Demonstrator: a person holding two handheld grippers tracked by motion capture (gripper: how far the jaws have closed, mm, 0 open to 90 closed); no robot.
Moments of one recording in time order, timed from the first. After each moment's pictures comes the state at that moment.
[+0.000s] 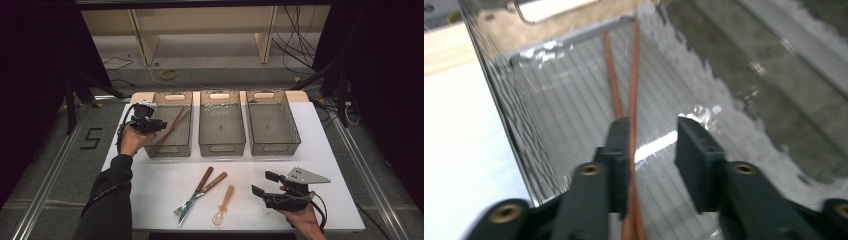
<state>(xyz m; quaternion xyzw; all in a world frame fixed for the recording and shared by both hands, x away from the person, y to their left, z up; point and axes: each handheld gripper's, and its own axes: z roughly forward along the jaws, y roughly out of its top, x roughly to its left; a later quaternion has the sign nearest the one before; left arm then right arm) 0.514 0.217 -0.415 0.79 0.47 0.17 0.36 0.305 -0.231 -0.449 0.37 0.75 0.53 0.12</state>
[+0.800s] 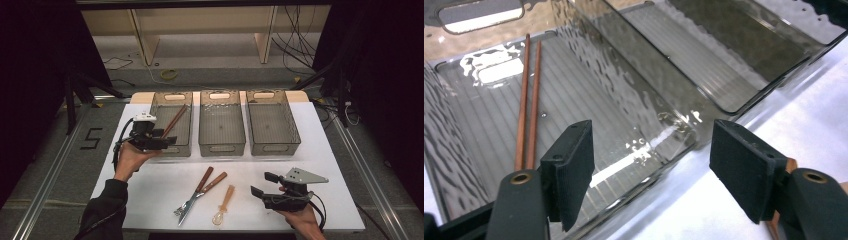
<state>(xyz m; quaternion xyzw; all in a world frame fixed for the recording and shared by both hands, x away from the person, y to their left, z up) 0.440 0.197 -0.400 0.78 0.43 0.14 0.43 0.305 -0.229 -0.450 0.38 0.76 0.52 0.12</state>
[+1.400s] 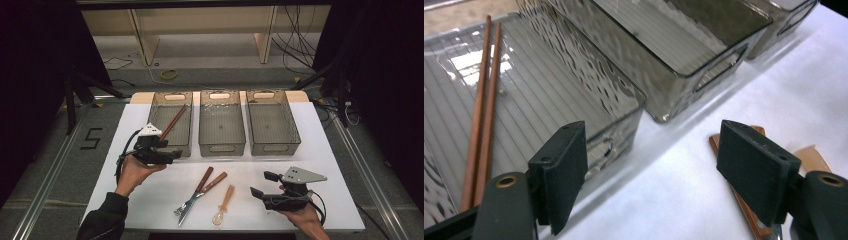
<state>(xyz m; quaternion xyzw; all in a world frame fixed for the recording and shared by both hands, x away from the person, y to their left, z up) 0.406 0.183 -0.413 0.80 0.41 0.13 0.42 0.305 -0.226 -0.441 0.34 0.78 0.50 0.13</state>
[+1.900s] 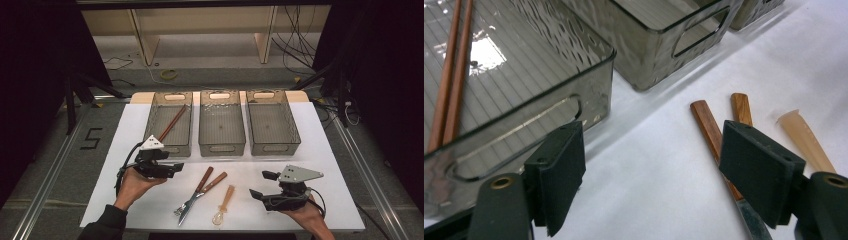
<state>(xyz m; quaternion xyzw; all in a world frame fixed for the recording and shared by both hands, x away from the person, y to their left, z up) 0.380 0.180 -0.430 0.81 0.40 0.12 0.41 0.308 -0.223 -0.432 0.29 0.82 0.47 0.13</state>
